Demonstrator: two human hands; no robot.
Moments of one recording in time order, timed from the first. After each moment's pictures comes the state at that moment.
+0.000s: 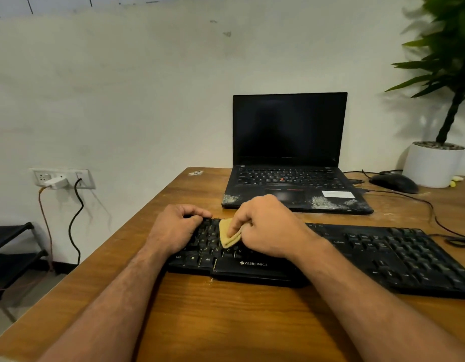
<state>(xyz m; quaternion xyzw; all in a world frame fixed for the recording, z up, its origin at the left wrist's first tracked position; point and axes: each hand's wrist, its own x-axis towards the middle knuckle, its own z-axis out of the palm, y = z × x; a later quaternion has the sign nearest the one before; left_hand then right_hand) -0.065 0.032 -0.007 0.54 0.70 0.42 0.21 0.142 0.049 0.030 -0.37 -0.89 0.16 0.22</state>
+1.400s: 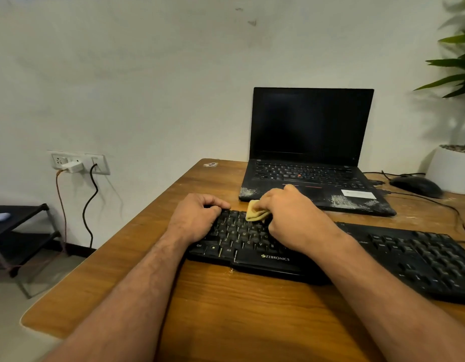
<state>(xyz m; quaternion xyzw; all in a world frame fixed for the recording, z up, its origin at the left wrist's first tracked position) -0.065 0.031 -0.008 0.53 0.69 0.44 0.23 0.136 0.058 0.028 -0.41 -0.90 -0.01 0.13</state>
